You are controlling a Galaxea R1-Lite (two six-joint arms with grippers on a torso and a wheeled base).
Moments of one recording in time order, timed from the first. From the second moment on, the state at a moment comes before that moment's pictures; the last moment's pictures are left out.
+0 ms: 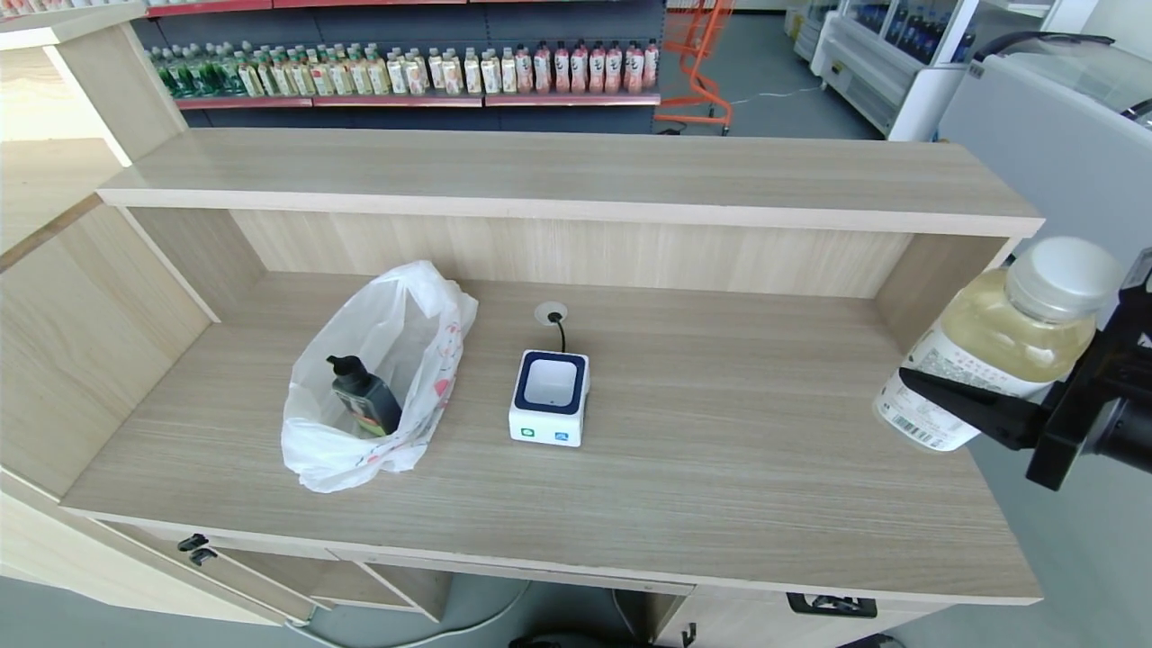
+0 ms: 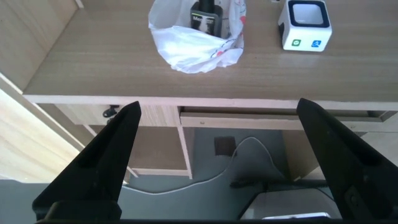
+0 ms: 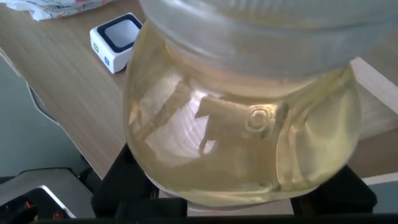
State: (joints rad) left arm 0.00 0.00 0.00 0.00 -0.06 0.03; right arm 0.21 1.18 -0.56 -0.55 0.36 -0.53
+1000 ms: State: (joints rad) left arm 0.00 0.00 0.00 0.00 -0.06 0.03; right arm 0.21 1.20 -0.55 -0.55 0.41 -0.51
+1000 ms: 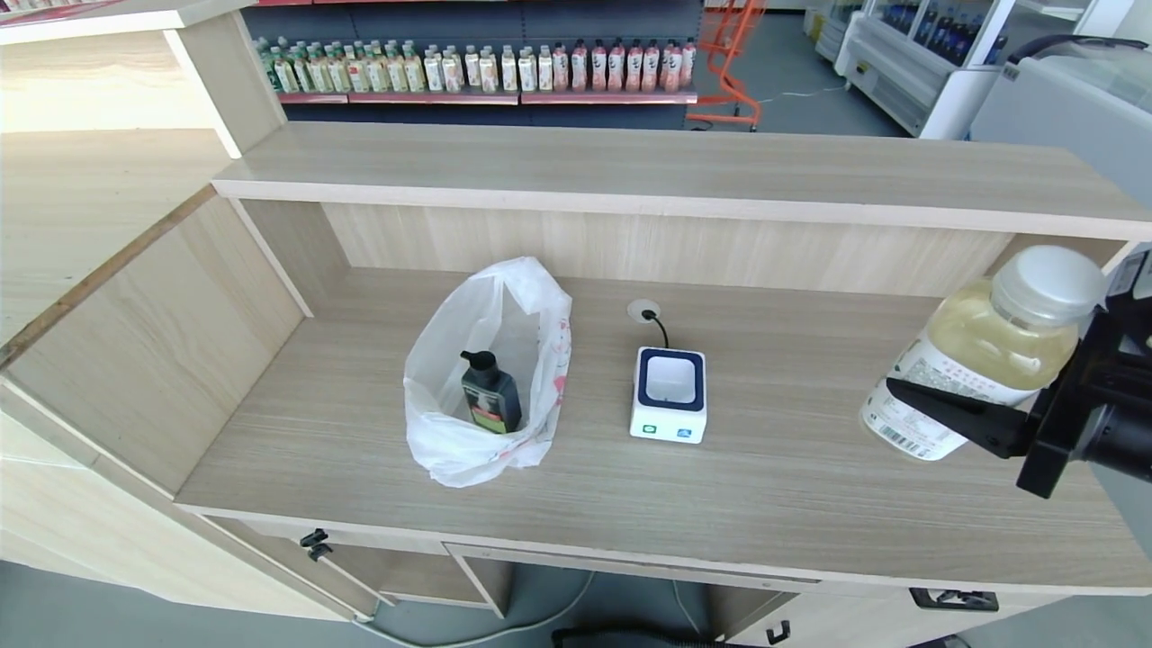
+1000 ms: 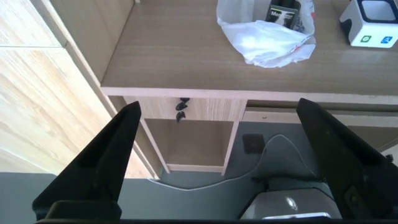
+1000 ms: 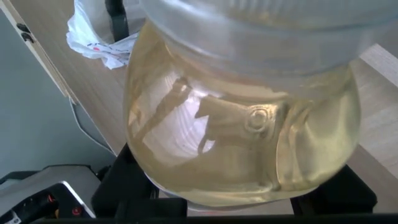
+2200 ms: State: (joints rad) left arm 0.00 0.00 0.00 0.00 -0.06 0.03; right arm 0.18 1.58 -0.58 -0.93 0.65 -0.76
